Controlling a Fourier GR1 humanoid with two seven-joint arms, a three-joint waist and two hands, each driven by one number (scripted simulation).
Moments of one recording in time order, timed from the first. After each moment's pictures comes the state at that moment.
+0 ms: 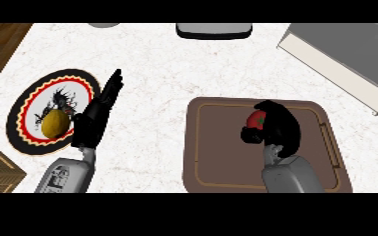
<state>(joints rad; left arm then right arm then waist) -0.18 0.19 -0.14 -1.41 -0.02 0.09 0.00 -0.22 -0.01 0.24 -1.53 0.95 -0.01 1.07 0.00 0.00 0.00</state>
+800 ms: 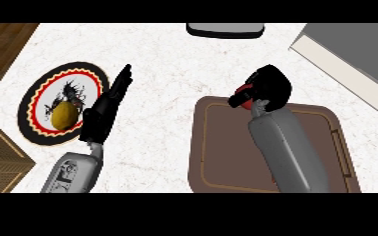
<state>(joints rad) -0.22 0.14 -0.14 -1.42 -0.06 0.06 0.03 -0.58 -0.01 0.12 -1.22 1.01 -0.06 1.12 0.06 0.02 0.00</state>
